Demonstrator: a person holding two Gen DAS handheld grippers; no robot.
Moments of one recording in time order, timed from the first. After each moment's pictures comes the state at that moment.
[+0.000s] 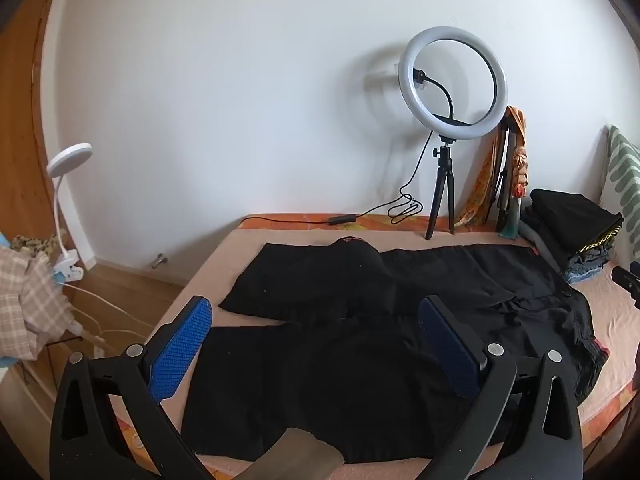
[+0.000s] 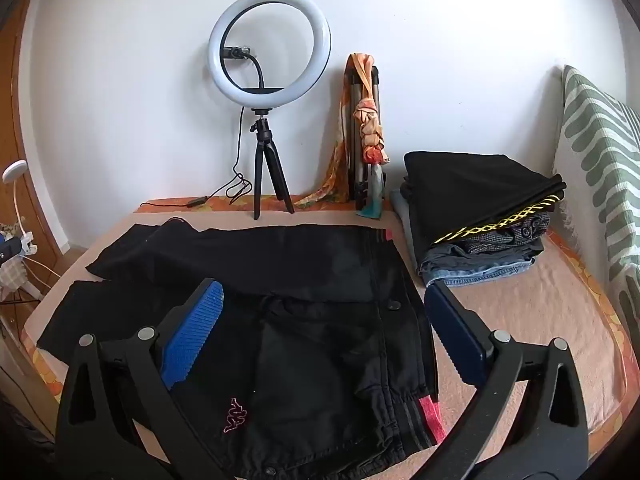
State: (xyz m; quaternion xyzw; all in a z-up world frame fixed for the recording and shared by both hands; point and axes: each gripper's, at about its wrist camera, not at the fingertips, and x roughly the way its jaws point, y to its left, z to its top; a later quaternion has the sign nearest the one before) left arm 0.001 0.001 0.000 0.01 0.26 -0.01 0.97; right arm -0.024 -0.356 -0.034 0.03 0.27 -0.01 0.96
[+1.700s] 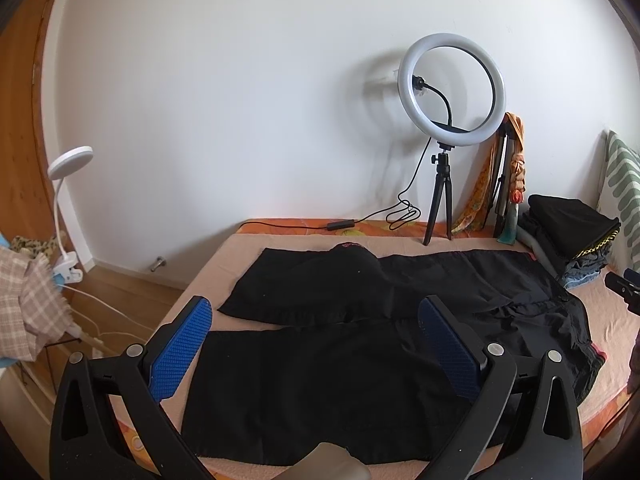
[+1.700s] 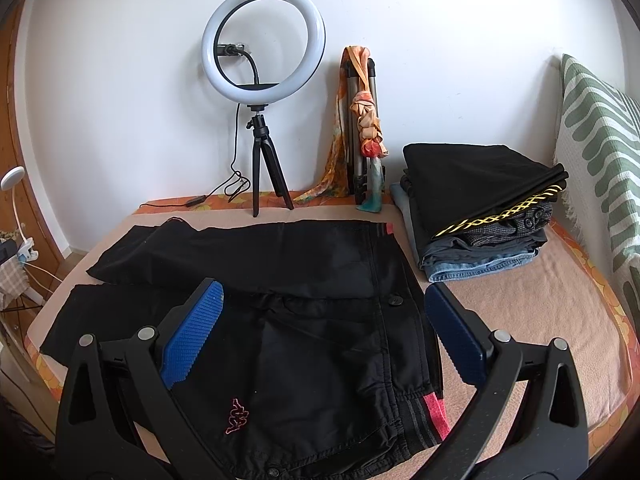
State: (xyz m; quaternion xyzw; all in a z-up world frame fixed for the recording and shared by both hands) left arm -0.001 -0.003 0.004 0.02 0.24 -0.01 0.97; right arm -0.021 -0.359 -0.040 0.05 0.27 -0.02 0.96
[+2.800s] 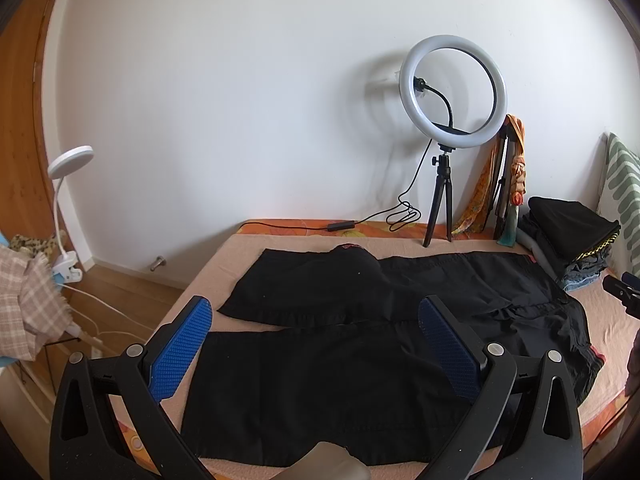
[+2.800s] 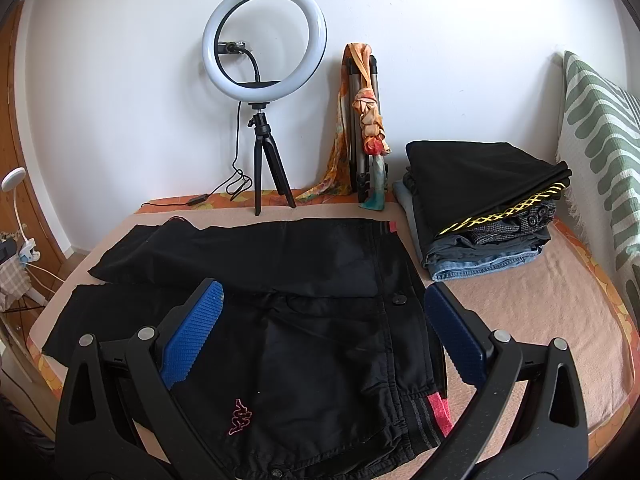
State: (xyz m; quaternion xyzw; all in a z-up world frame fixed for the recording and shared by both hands) left arm -0.002 -0.001 0.004 0.02 0.24 -0.01 0.97; right arm -0.020 -0.357 -0.043 0.05 0.27 -0.02 0.96
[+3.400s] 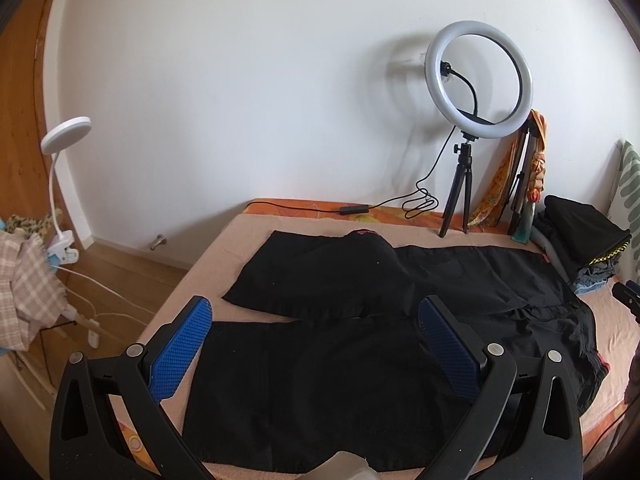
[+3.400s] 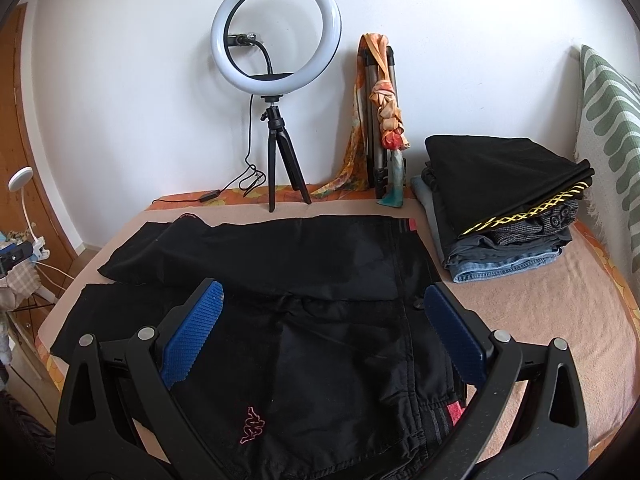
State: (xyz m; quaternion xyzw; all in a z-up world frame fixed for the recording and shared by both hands) left arm 0.031 0.024 -0.007 -0.01 0.27 0.00 0.96; right arm -0.003 -0.345 -0.052 0.06 0.29 0.02 0.96
